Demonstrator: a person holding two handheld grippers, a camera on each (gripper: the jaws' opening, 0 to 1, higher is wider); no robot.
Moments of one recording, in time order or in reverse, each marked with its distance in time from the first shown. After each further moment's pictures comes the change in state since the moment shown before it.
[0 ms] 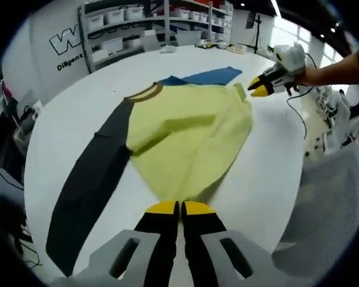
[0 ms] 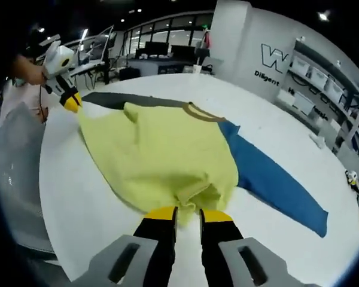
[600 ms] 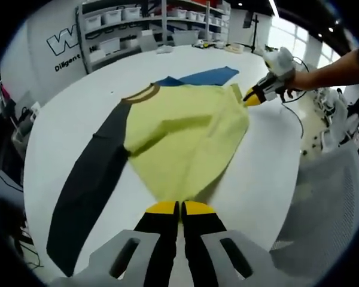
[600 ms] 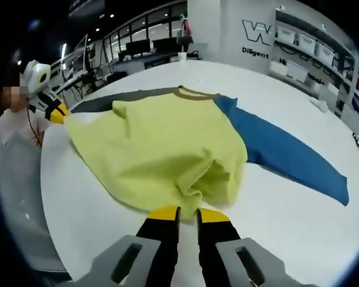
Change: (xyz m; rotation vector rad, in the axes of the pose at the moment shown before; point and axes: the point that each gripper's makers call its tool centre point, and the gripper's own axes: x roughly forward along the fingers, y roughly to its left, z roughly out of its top) left arm -0.004 -0.003 0.002 0.010 0.004 -0.016; right arm 0.019 0.002 -0.013 0.194 0.056 0.026
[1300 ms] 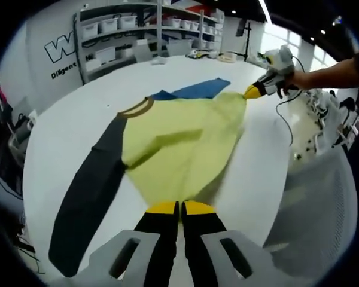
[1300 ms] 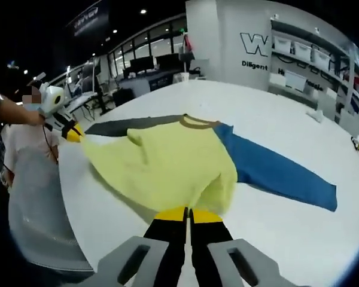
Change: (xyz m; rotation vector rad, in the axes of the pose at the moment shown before) left arm -0.026 -0.012 0.019 0.032 -0.089 -0.060; right arm -0.077 0.007 0.038 0.025 -0.130 0.048
